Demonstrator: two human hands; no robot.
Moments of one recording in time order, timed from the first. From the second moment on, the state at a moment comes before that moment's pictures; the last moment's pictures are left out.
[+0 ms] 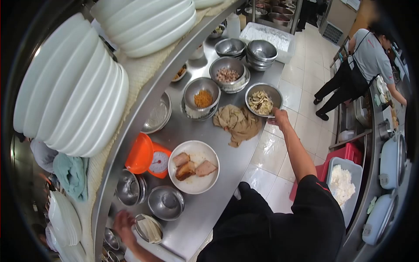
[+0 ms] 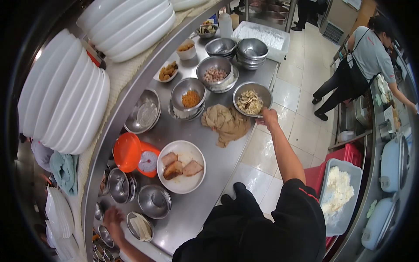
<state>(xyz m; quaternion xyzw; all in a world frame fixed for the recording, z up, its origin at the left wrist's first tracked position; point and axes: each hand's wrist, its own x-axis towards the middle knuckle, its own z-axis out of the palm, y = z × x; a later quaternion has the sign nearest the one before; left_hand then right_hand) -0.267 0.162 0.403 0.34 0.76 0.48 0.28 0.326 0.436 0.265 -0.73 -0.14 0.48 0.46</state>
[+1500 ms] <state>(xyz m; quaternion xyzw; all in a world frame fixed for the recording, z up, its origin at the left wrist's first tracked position) -0.104 0.743 0.298 0.47 0.65 0.42 0.42 0.246 0.953 0.353 -0.39 -0.81 0.31 0.31</state>
